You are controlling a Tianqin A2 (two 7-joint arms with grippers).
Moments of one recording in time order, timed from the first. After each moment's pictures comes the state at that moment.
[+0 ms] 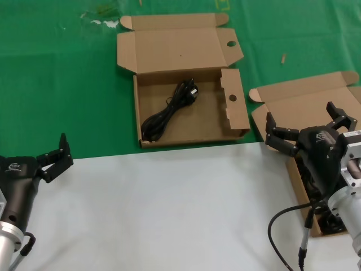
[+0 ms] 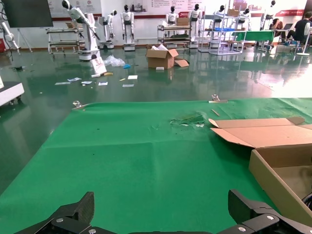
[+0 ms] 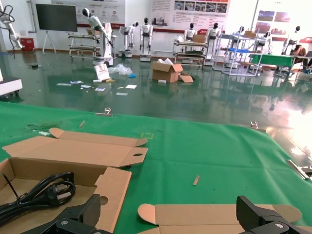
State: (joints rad) left arm 0.00 -0.30 1.60 -1.60 -1.80 0.00 0.00; right arm 0.02 0.30 -1.61 1.60 1.77 -0.03 0.02
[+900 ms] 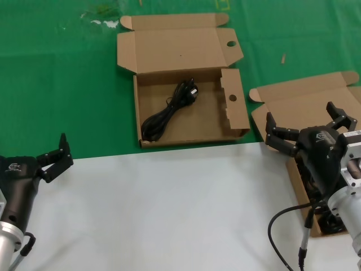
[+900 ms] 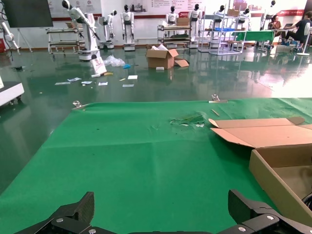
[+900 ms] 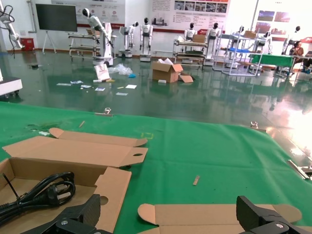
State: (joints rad) left arm 0.00 -0.30 1.60 -1.60 -1.80 0.00 0.00; right arm 0.02 0.30 -1.61 1.60 1.77 -0.03 0.02
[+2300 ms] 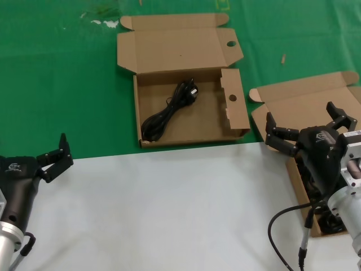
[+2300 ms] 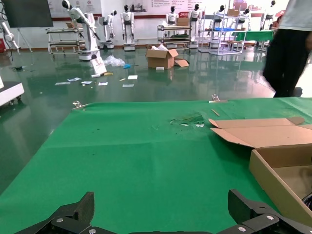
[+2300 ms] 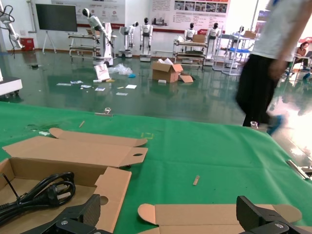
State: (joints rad) left arm 0.00 -0.30 1.60 -1.60 -1.80 0.00 0.00; right arm 0.02 0.30 -1.61 1.60 1.77 -0.03 0.02
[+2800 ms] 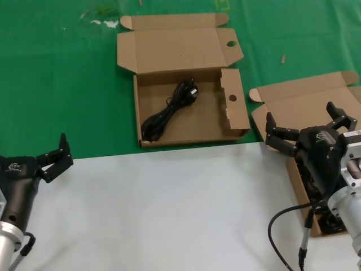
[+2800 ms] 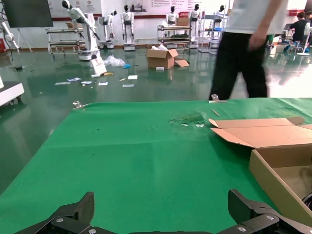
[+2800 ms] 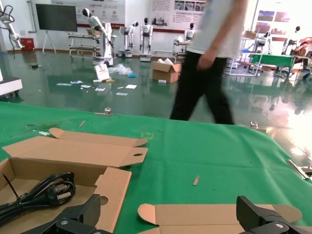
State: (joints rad) left arm 0.00 -0.30 1.60 -1.60 -1.80 0.00 0.00; right arm 0.02 0.30 -1.61 1.60 1.77 -0.03 0.02
